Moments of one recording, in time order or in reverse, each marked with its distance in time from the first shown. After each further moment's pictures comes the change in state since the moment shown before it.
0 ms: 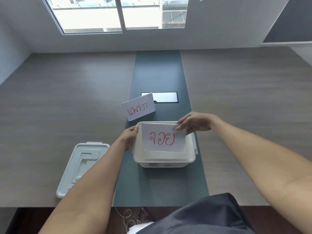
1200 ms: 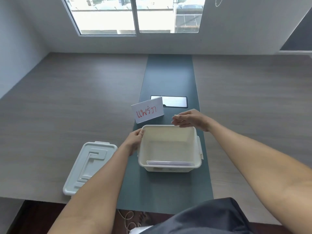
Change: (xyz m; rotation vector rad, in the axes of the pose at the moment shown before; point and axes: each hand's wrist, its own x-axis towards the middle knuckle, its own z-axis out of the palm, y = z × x) left_hand -0.016 -0.003 -0.009 0.036 -0.032 0.103; right_hand 0.042 -0.021 0.008 0.010 0.228 -0.245
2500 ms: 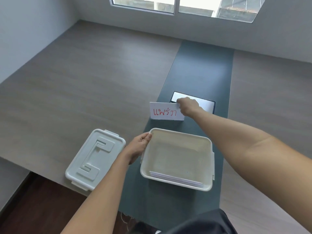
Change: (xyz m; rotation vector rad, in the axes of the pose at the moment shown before) left_hand 0.004 -0.007 -0.021 -0.149 0.024 -0.019; right_hand 0.190 -0.050 0.039 -1.266 0.158 -0.094
